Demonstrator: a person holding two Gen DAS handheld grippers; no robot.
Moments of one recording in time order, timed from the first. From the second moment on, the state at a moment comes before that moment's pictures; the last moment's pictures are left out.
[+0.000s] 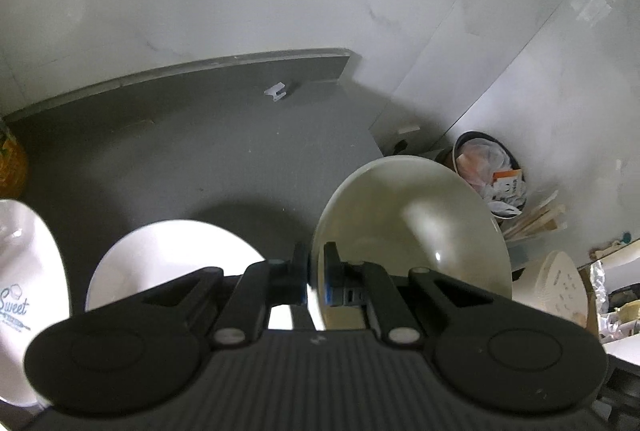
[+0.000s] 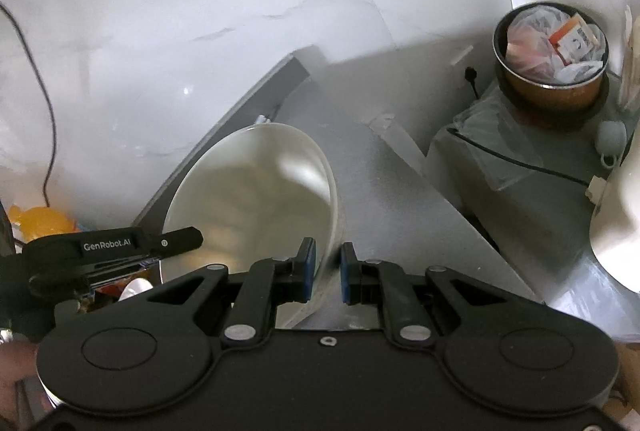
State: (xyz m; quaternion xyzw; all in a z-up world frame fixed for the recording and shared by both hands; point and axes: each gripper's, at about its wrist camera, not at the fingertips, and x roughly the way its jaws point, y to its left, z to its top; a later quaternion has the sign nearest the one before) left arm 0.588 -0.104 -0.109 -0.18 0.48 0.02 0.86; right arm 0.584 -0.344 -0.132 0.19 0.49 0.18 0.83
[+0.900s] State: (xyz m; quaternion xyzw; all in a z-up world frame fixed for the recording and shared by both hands) left arm 0.466 -0.075 -0.096 -0.23 0.51 0.01 0.83; right arm 0.489 -0.326 -0.091 0.16 0.48 0.18 0.84
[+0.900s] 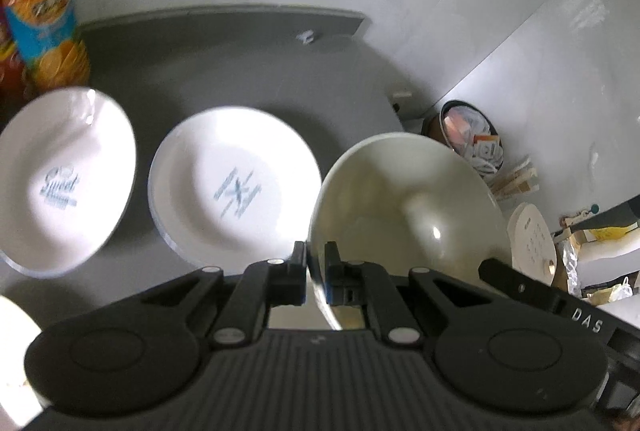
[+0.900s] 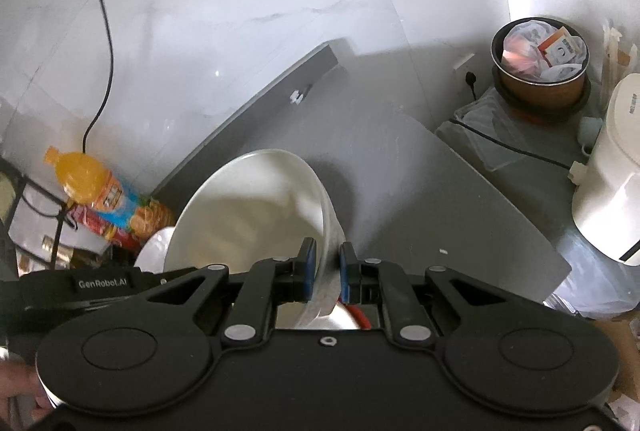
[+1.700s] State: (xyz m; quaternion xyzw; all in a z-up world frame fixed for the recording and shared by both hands) left arm 0.413 -0.069 -0.130 -0.22 0.56 -0.02 0.80; right arm 0.435 -0.304 -0.118 0.12 0.52 0.15 0.83
